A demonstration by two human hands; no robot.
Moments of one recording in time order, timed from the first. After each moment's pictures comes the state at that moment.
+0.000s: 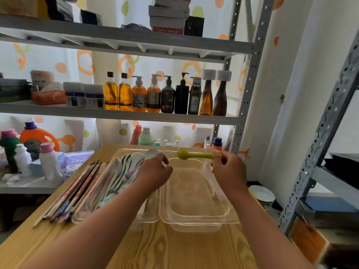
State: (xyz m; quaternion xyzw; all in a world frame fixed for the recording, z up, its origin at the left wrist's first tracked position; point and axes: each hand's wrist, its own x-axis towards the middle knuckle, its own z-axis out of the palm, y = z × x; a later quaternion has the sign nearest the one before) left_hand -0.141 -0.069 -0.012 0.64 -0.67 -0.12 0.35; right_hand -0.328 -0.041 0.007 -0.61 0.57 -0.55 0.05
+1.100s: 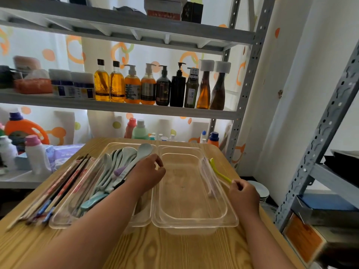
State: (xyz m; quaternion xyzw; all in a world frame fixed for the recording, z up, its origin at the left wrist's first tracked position) left_hand -0.135 -0.097 -0.044 0.62 -0.69 -0.15 0.36; right_hand -0.390 -0.063 -0.077 -0.48 0.70 -0.51 0.13
